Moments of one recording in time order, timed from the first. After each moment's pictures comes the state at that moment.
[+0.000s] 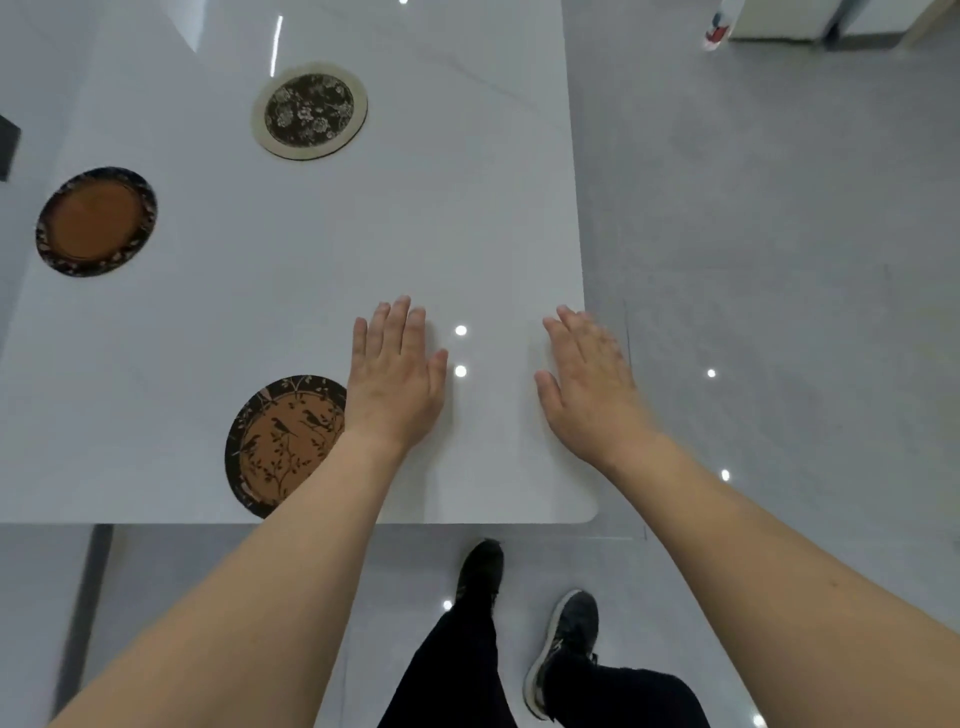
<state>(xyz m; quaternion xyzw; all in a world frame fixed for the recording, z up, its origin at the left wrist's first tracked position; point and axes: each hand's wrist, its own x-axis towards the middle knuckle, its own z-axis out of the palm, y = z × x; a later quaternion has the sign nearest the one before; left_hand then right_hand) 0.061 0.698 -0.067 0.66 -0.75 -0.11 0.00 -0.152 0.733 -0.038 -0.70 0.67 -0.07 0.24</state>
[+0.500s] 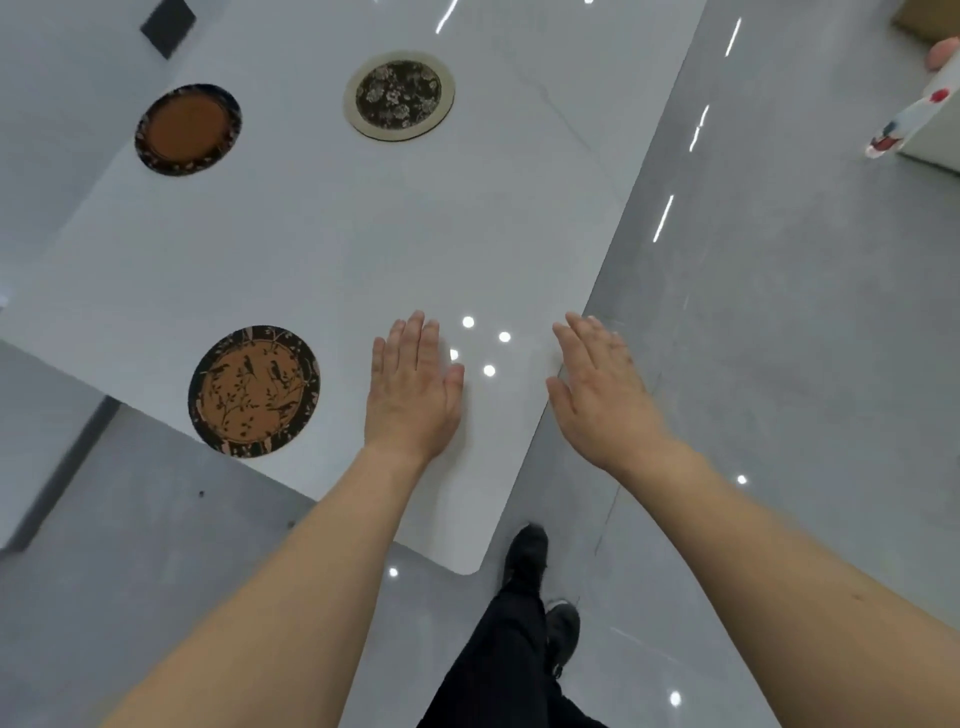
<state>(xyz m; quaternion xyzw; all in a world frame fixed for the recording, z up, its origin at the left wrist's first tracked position) -0.044 0.701 -0.062 0.81 -0.58 -0.13 0.05 -0.245 0.640 -0.030 -0.83 0.49 -0.03 0.25</state>
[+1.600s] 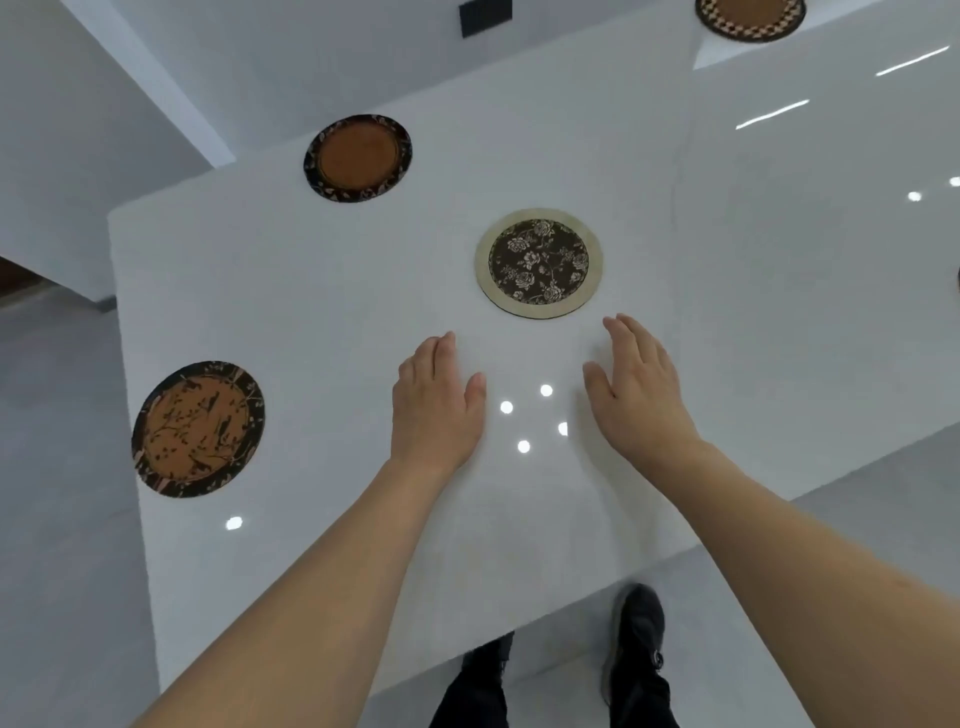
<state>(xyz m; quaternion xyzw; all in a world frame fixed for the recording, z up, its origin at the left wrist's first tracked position) -0.011 0.462 -0.067 0.96 -0.19 -0.11 0.18 -0.108 0.278 -0.039 -0.92 0.26 0.01 0.29</state>
